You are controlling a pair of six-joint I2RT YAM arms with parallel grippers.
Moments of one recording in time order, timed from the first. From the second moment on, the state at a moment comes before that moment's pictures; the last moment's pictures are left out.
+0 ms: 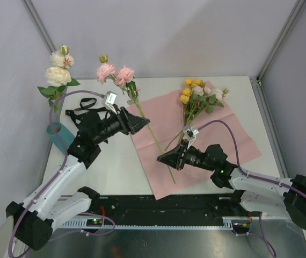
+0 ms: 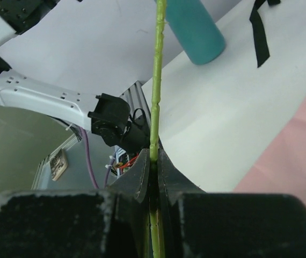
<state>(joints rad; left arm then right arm) -0.45 0.91 0.77 0.10 0.44 -0.68 0.90 1.04 0.37 0.76 -0.37 0.68</state>
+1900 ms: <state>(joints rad) -0.46 0.53 1.09 -0.05 -0.93 0.36 0.92 0.95 0.36 0.59 -0.18 0.54</state>
